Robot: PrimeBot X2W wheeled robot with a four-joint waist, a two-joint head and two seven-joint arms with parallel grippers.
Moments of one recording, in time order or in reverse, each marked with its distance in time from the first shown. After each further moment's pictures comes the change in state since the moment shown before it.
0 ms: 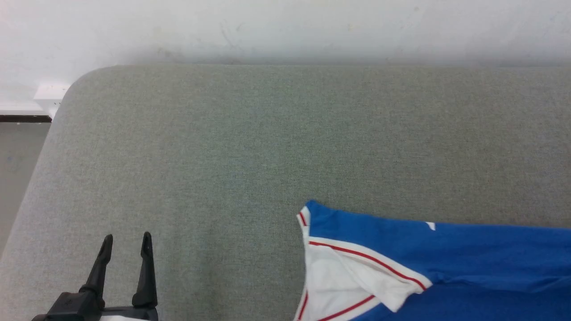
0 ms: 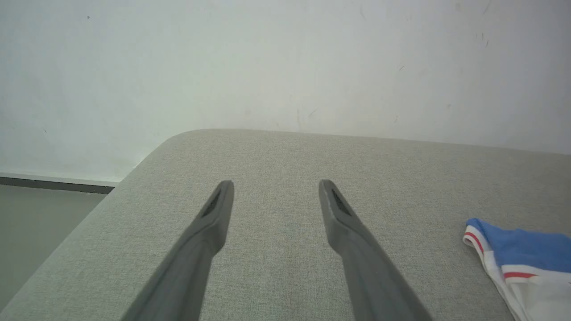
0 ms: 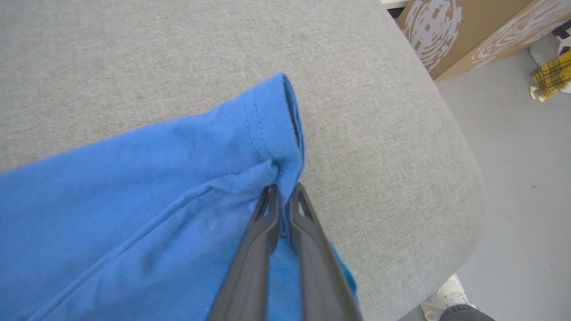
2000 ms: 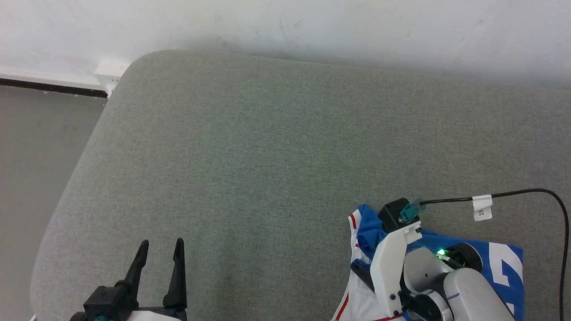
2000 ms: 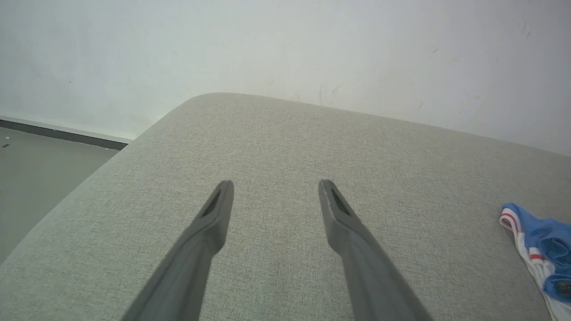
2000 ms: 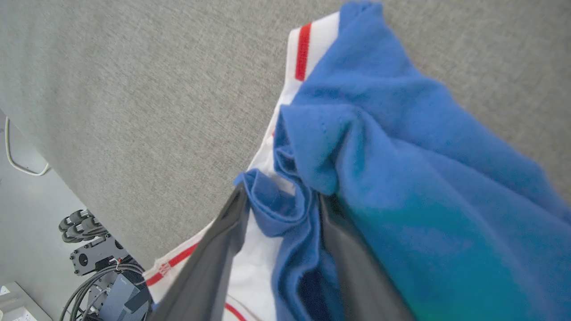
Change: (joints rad) left arm -0.057 -0.057 -0.067 0.130 -0.016 -0.043 0.000; right arm -0.128 0.208 0.850 -0.009 0.157 0.000 0.285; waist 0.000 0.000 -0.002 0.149
